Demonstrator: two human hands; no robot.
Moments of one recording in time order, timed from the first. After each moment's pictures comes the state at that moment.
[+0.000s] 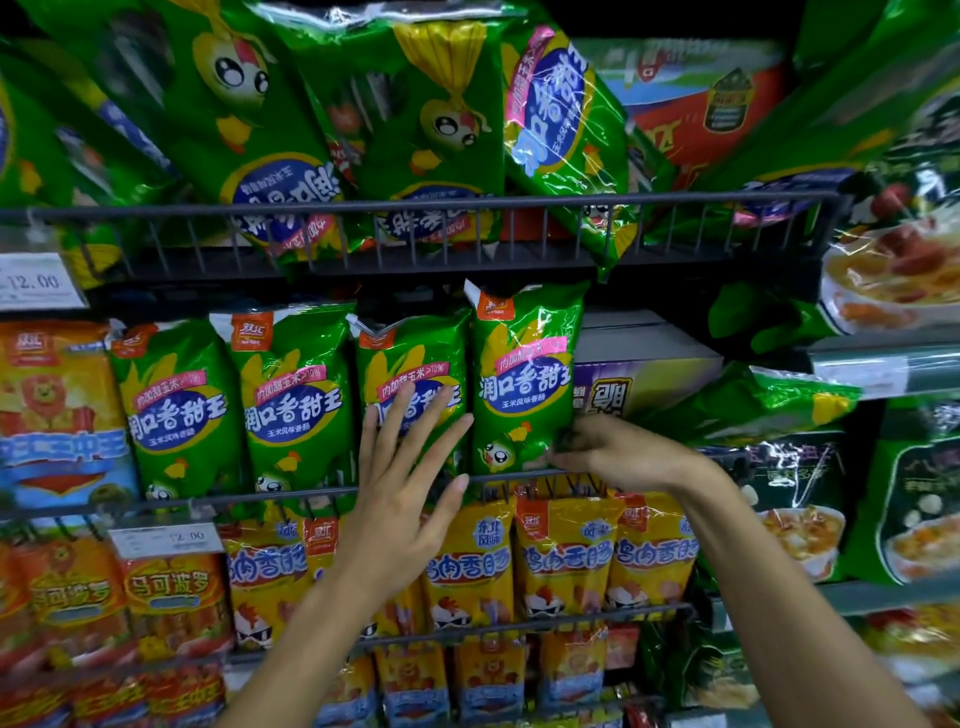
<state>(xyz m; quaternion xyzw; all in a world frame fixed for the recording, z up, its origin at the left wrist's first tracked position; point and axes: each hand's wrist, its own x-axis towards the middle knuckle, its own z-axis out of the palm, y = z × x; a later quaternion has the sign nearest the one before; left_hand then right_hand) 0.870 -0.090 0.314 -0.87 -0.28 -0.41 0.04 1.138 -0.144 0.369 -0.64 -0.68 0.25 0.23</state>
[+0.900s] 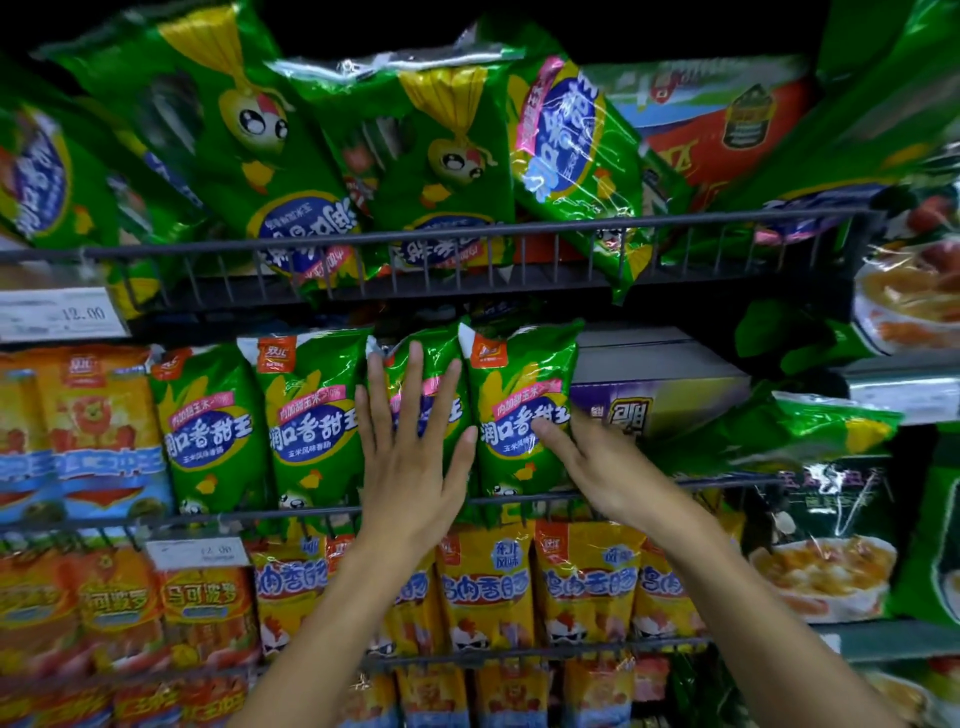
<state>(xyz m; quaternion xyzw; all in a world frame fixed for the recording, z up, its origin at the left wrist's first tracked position) 0.889 -0.068 0.345 -0.81 -0.42 -0.39 0.14 1.098 -0.140 0.370 -0.66 -0.65 0.14 0.34</state>
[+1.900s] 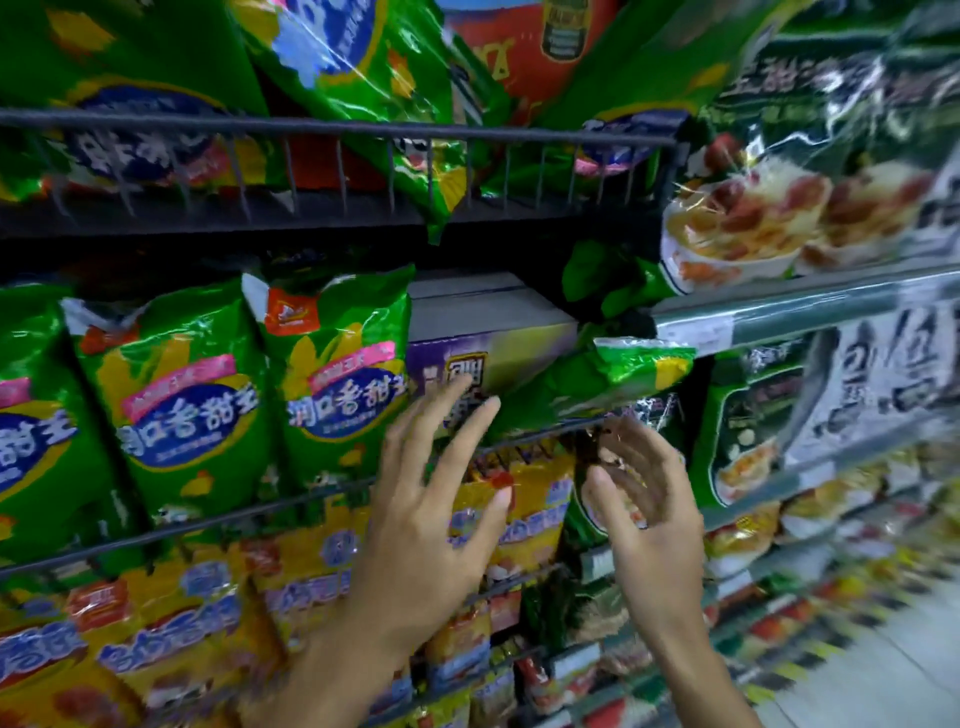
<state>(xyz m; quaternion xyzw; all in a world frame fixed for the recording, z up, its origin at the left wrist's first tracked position) 0.997 -0.154 0.320 -0.87 -0.18 -0.44 -0.12 1.155 -0.274 0.295 -0.64 -0.37 0.01 0.68</state>
